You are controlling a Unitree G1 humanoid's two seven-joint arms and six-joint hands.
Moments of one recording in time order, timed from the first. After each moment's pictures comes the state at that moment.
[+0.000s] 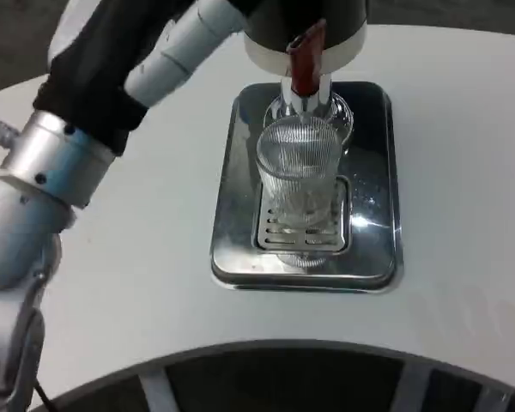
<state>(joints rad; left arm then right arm) -0.67 0.42 0.07 -0.31 -0.09 0.06 -0.30 0.56 -0.44 -0.74 -1.03 -0.13 0.10 0.58</state>
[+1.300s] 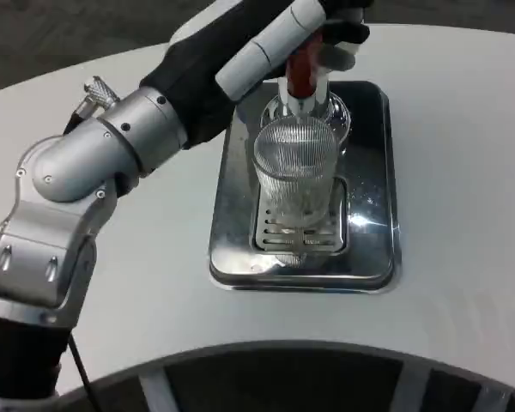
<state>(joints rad) -0.89 0.40 -0.05 0.04 -0.15 0.20 -0.56 0.62 -0.40 -0.78 -1.03 -0.08 0.07 0.57</state>
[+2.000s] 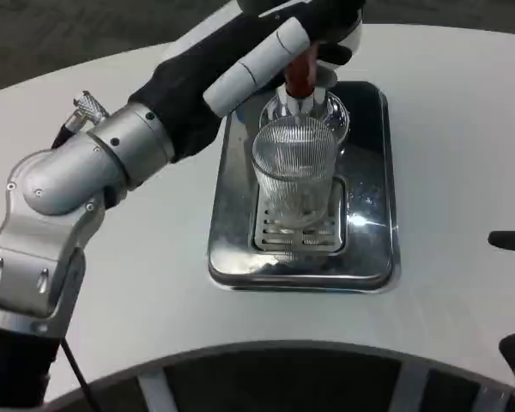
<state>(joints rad) -0.85 0.42 -0.05 0.07 -0.14 0.15 -0.56 0.60 -0.40 -0.63 -1.03 -0.13 -0.03 0.51</state>
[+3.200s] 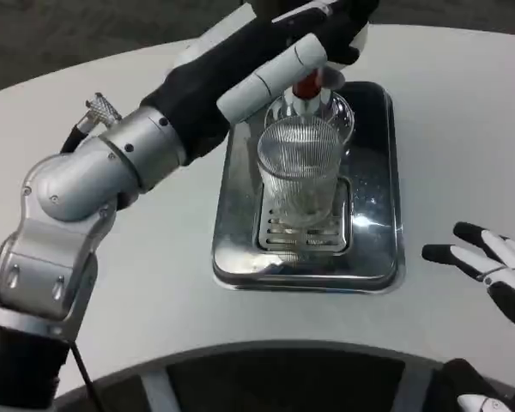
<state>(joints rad) -0.86 0.41 -0.08 0.10 -0.08 0.07 -0.56 0.60 -0.37 -0.48 -1.03 -0.21 -0.16 0.48</state>
